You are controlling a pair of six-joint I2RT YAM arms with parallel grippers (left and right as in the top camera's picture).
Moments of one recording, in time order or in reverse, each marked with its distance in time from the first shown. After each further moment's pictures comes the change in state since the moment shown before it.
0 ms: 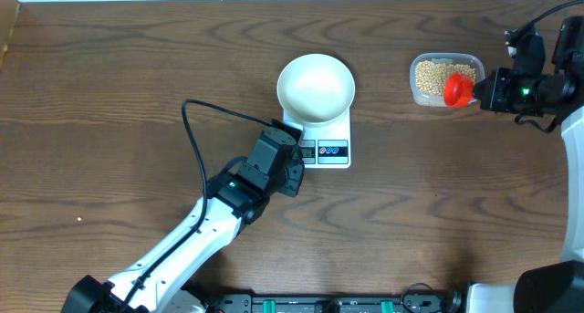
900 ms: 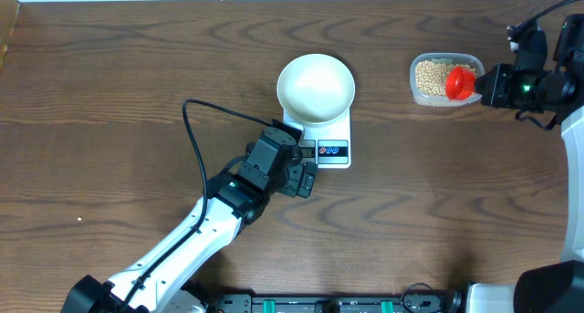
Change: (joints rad) left arm 0.000 0.000 0.000 -0.001 0.001 0.003; right arm 0.000 0.000 0.000 0.055 0.001 0.006
